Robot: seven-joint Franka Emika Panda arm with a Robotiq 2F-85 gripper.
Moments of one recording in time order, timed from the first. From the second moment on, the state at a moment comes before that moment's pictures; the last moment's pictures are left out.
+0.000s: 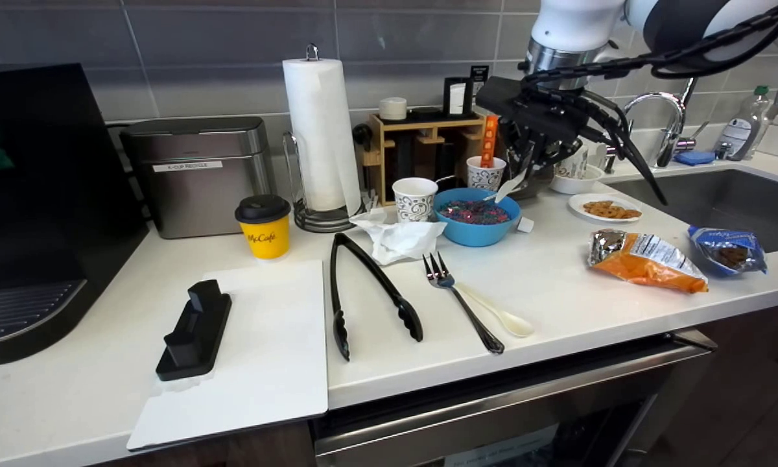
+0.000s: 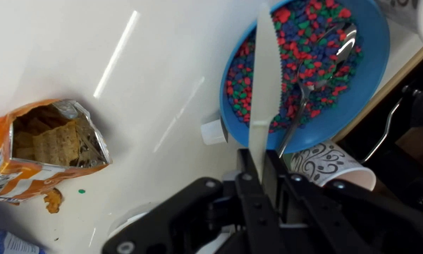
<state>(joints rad) 0.21 0.17 0.19 -2.26 -0.73 2.50 2.31</state>
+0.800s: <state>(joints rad) 0.25 0.28 0.06 -2.08 -1.03 2.45 2.46</state>
